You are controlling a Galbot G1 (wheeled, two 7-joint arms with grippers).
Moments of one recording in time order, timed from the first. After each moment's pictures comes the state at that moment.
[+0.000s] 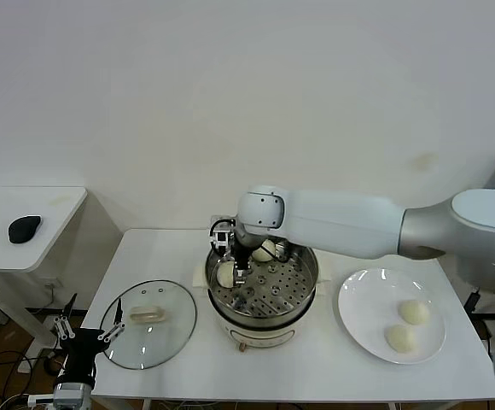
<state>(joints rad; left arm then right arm) 1.68 -1.24 -0.69 -2.05 0.07 -0.05 -0.19 0.52 1.24 -1.32 1.35 0.64 -0.71 -0.75</state>
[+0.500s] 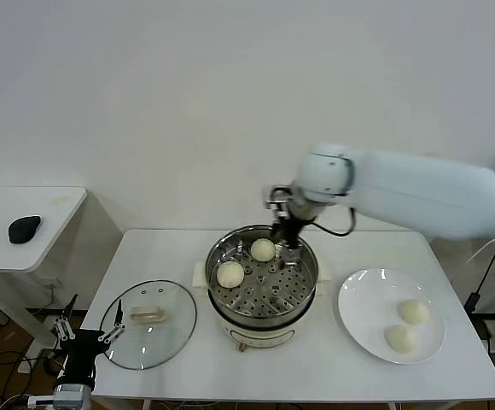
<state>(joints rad) 1.70 -1.23 -0.68 -2.05 0.08 -0.05 -0.19 0.71 0.89 -1.34 1.57 0.51 -0.57 -1.01</state>
